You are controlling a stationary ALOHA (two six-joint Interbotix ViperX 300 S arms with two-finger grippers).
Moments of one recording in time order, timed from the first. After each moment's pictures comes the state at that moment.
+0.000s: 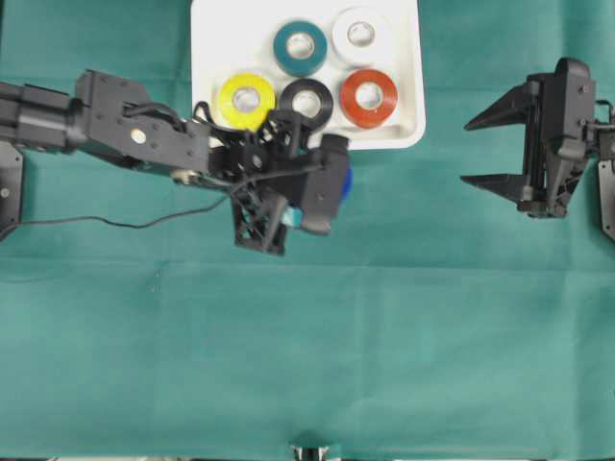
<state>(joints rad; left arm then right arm) 0.00 0.12 0.44 -0.02 0.33 0.26 -0.14 -0.57 1.23 -0.43 -0.06 0.59</state>
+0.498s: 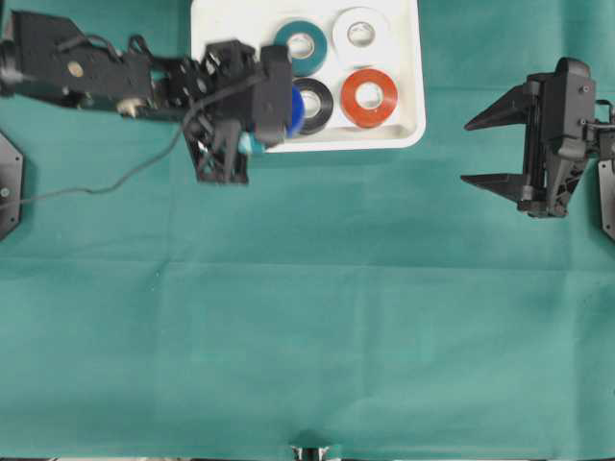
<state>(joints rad) 0.19 -0.02 0.59 -0.02 0.33 0.26 -0.14 -0.57 1.23 -0.43 -0.06 0.59</state>
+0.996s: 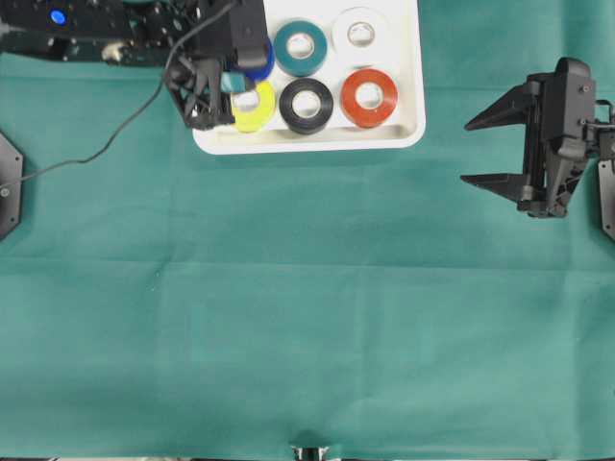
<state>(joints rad) 0.36 -0.03 0.62 -0.02 0.32 0.26 -0.14 -0.57 1.23 -0.43 -0.06 0.59</state>
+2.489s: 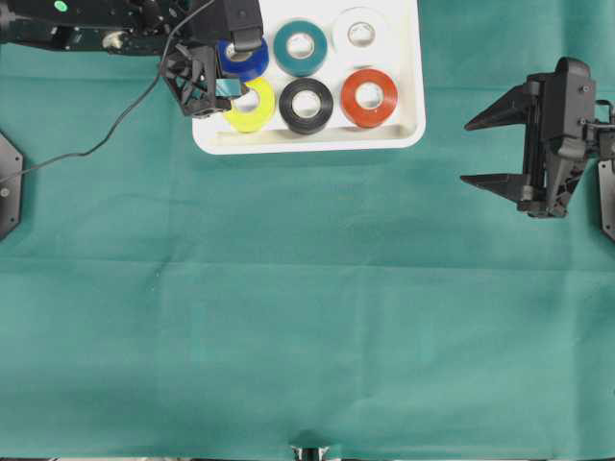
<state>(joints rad) 0.41 0.01 0.64 -0.02 0.30 0.26 -0.14 -0.57 1.23 -0.43 -0.06 0.59</state>
